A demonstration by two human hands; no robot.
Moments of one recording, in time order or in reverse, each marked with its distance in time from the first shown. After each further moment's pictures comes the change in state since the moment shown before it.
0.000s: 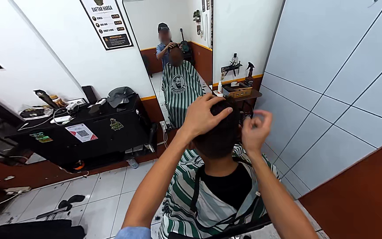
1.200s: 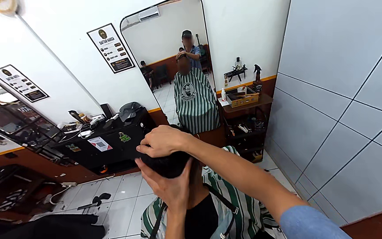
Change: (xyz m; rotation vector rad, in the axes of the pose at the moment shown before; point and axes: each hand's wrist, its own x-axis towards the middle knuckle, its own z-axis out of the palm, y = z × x) left_hand -0.040 0.082 0.127 0.491 0.943 -0.615; right_hand 0.113 -0.090 0.073 0.084 -1.521 -0.813
